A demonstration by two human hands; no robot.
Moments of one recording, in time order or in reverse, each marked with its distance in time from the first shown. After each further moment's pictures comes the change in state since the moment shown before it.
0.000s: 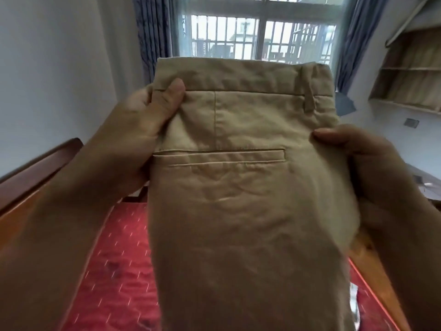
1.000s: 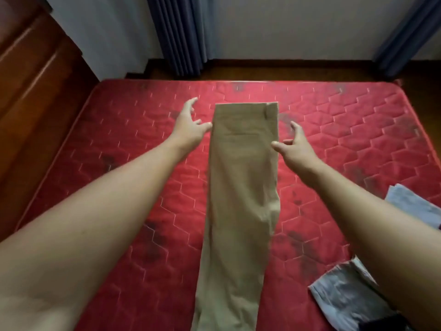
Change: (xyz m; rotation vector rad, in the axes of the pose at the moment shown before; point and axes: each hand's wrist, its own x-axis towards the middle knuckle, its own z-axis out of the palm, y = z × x) left_hand 0.042 -0.663 -0.132 0.620 0.239 -0.729; right_hand 0.246 0.584 -0.295 -0.755 0.261 0.530
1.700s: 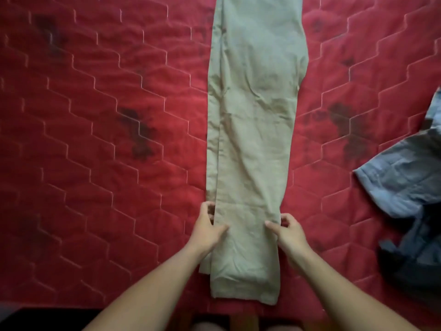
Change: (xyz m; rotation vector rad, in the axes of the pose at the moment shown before) left_hand -0.374 -0.424 0.125 0.012 -0.283 -0.696; right_hand -0.319 0.397 0.206 0.227 -0.068 0.804
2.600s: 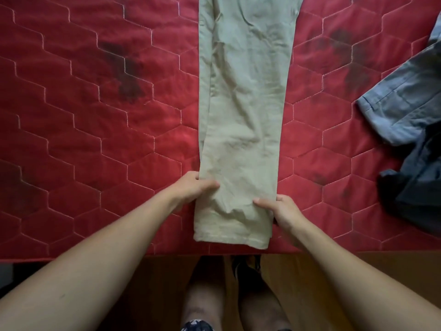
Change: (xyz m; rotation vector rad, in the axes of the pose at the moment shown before) left_hand -0.017 -0.053 -0.038 0.000 -0.356 -0.076; right_hand -0.053 0.090 0.008 0.143 -0.288 0.028
